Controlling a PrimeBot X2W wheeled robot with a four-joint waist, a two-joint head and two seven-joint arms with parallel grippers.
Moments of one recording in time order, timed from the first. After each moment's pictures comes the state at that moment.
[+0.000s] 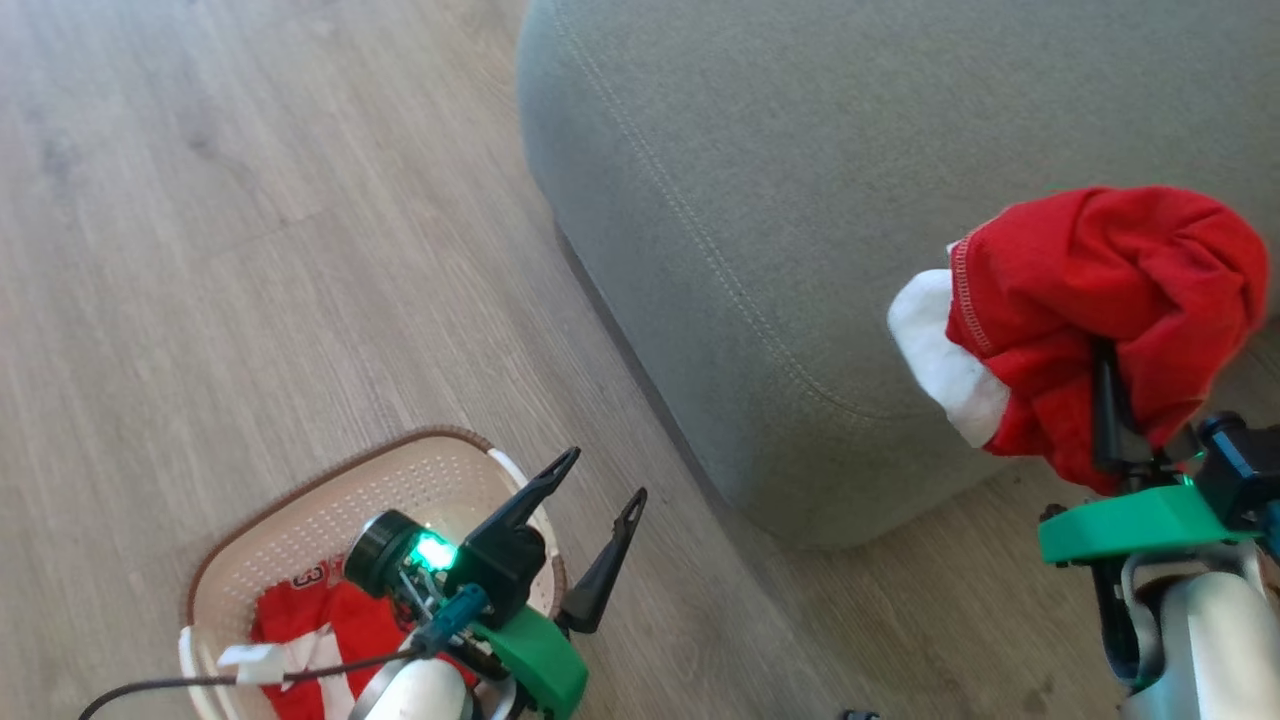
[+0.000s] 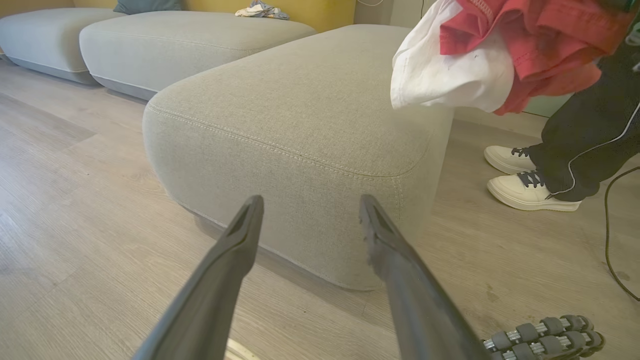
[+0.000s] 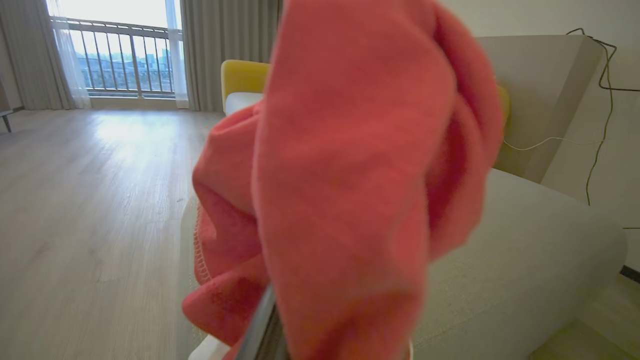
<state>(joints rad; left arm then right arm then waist) -0.12 0.07 -0.43 0.24 -0.03 -0.13 -0.26 -0.10 -0.06 -0.13 0.07 0.04 0.13 -0.26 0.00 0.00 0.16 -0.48</state>
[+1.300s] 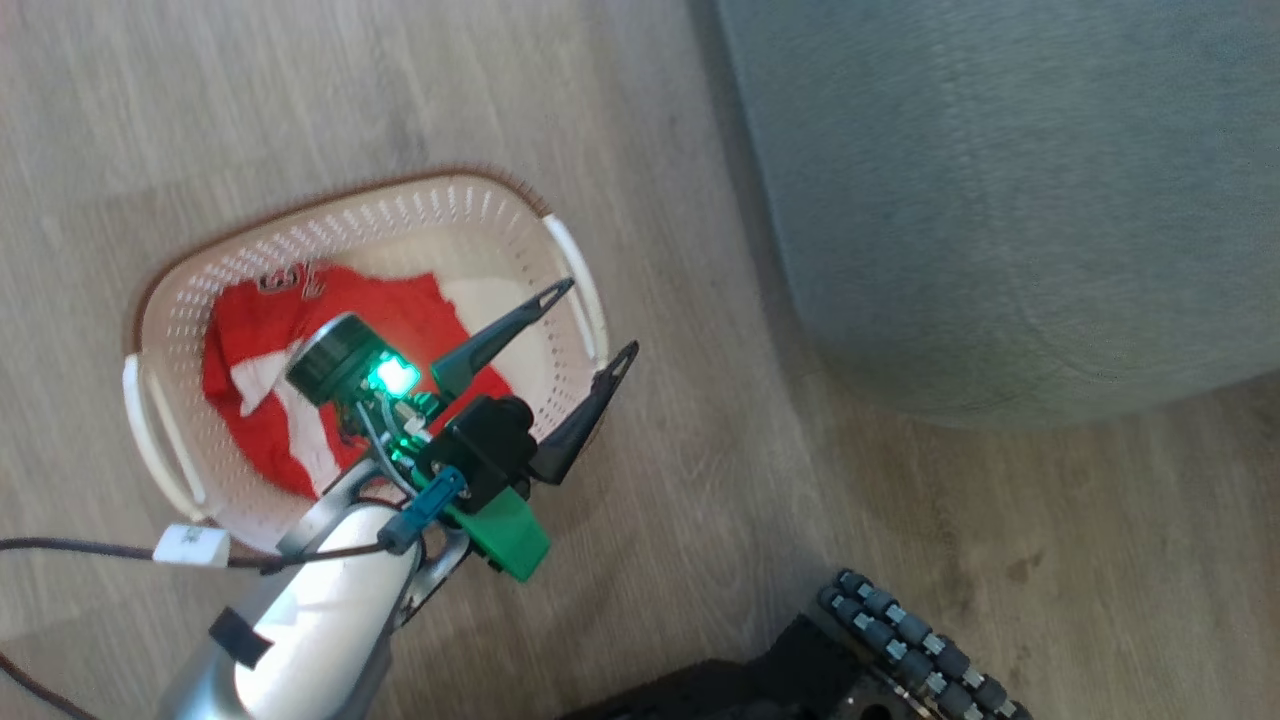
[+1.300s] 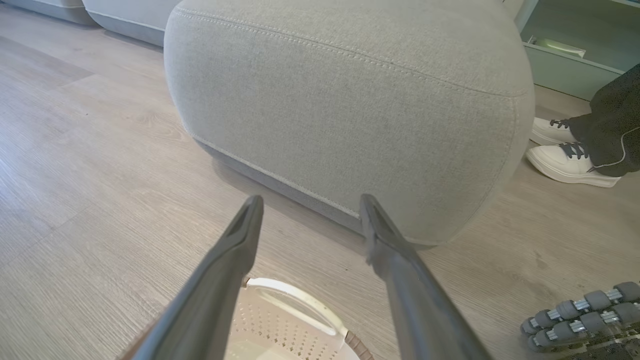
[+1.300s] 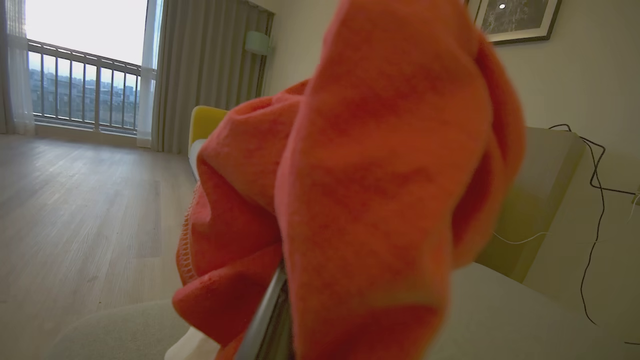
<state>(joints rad) -0.41 0.25 -0.56 0.14 0.00 -0.13 -0.26 -0.85 -0.34 -0.45 0.30 0.19 0.13 -0.26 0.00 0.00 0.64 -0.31</state>
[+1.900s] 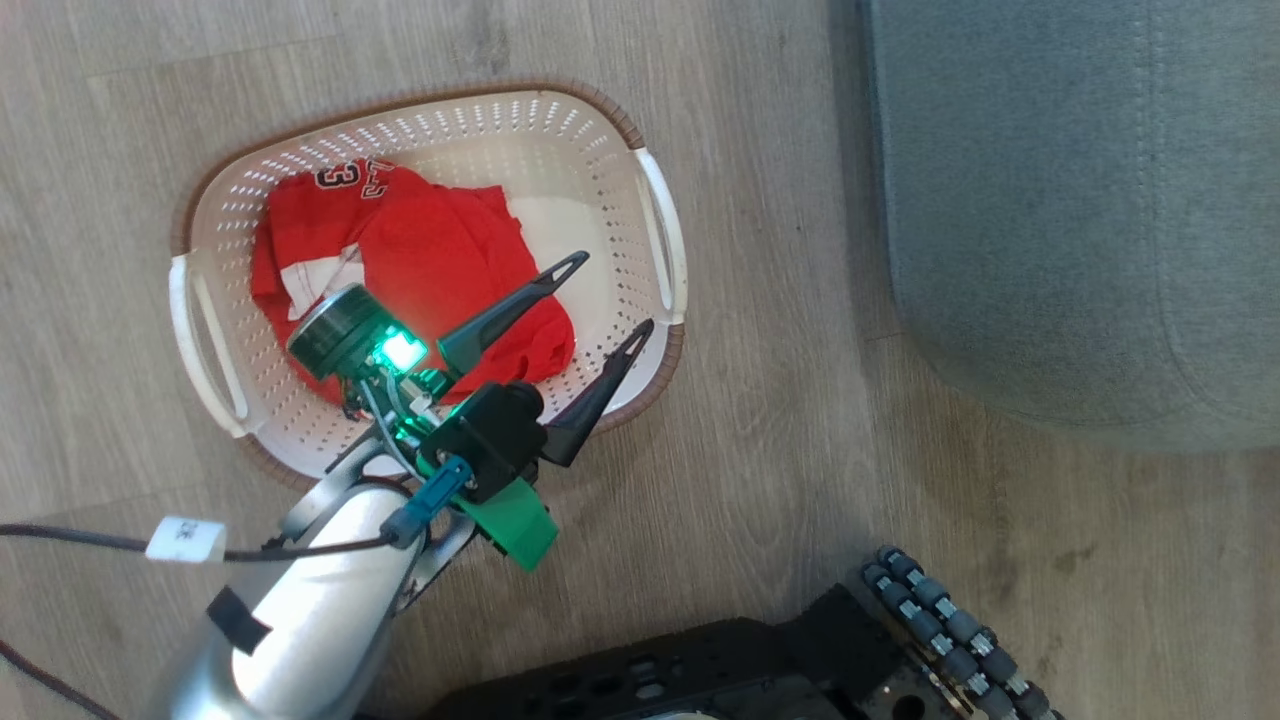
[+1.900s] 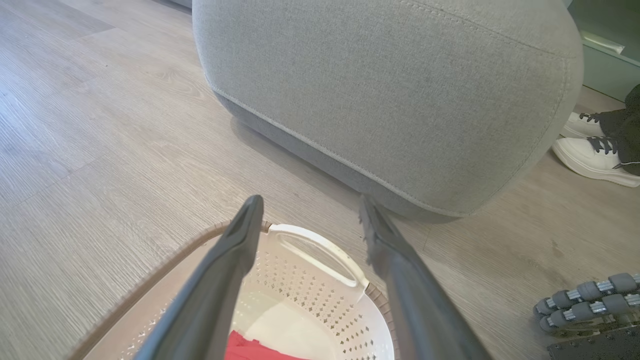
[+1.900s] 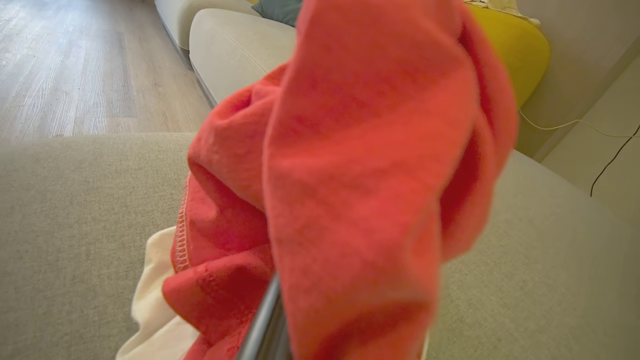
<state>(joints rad) -0.45 0.27 -0.58 0.10 0.00 -0.12 -0.26 -1.07 -0.40 -0.53 0.82 -0.03 0.13 -0.26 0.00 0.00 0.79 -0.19</state>
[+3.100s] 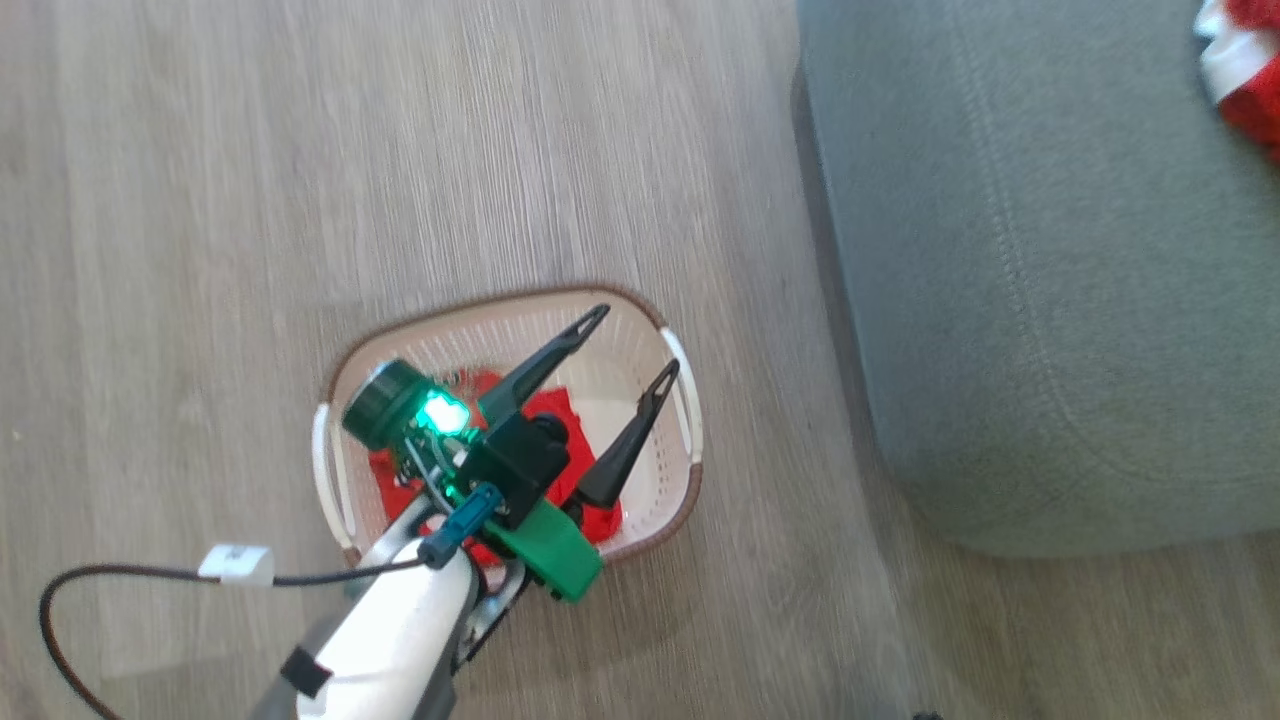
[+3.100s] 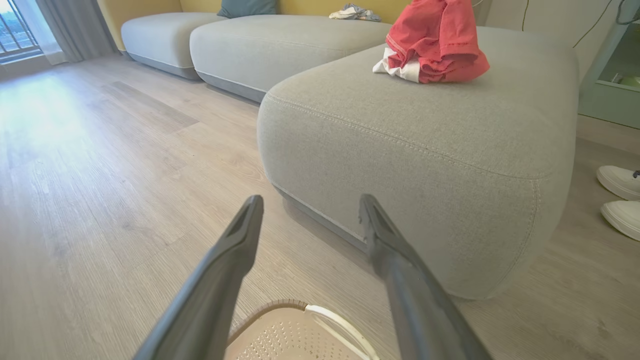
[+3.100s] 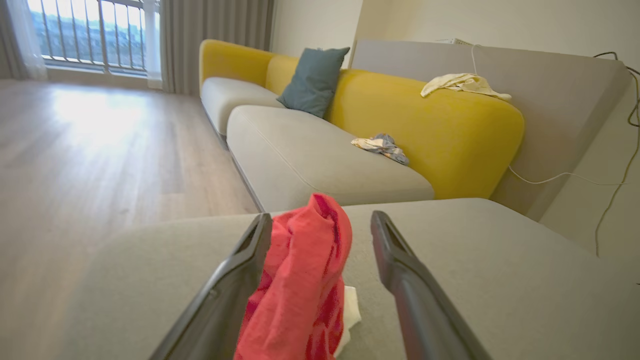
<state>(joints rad) -0.36 0.14 -0.55 0.17 -0.05 -0.09 -0.26 -0.75 -0.42 -0.42 0.69 0.04 0.13 -0.26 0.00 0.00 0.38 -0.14</state>
